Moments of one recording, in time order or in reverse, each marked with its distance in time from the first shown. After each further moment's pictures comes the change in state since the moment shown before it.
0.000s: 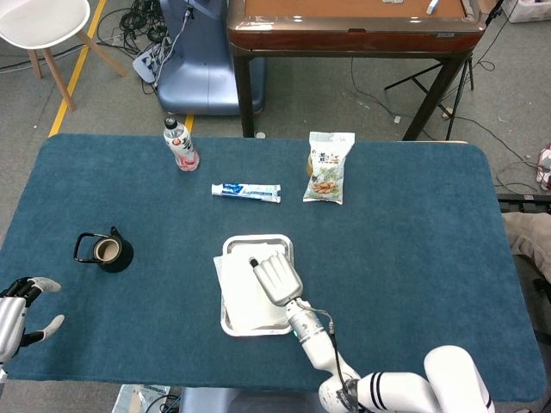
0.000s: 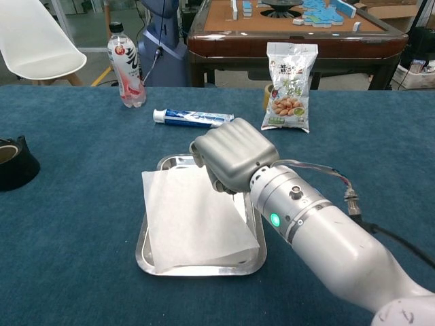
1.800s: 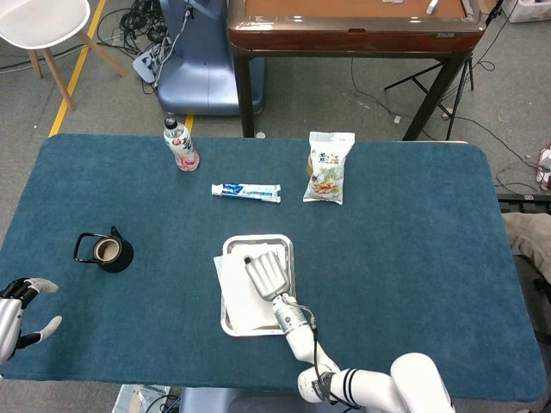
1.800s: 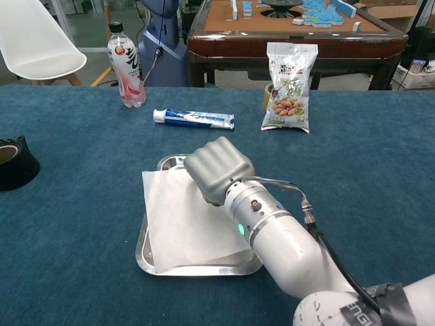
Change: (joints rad) left arm 0.009 0.014 0.005 -0.005 0.013 0.015 -0.023; right arm 0.076 -0.186 0.075 0.318 0.040 -0.100 -0.023
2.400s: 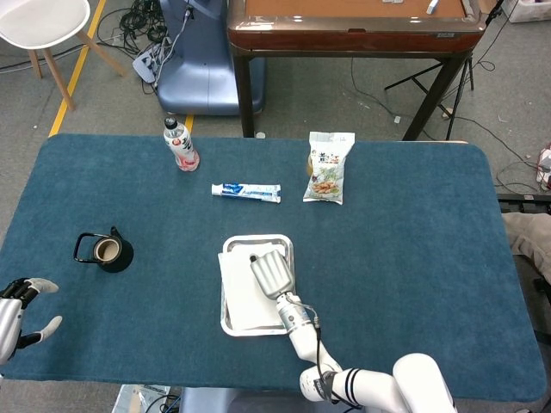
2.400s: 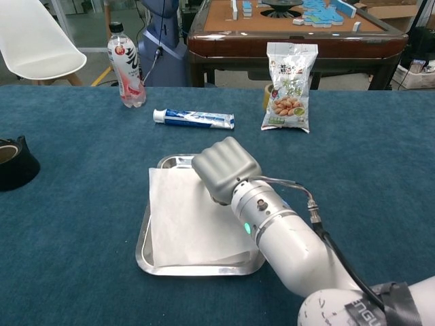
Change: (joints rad) left arm 0.000 -0.002 0.000 0.000 -0.001 -0.002 0.002; right arm -0.013 0.005 0.004 0.002 0.015 0.010 -0.023
